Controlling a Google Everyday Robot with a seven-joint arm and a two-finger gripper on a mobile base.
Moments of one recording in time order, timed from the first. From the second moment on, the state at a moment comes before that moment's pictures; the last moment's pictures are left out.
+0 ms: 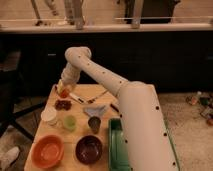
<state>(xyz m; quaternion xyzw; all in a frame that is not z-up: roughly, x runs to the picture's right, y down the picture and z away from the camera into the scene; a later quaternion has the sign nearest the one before) -0.237 0.001 0.836 0.00 -0.43 -0.73 0.53</state>
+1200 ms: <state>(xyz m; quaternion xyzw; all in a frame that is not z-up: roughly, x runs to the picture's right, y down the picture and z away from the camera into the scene) -0.298 0.028 0.768 0.00 -0.44 -0.77 0.47</state>
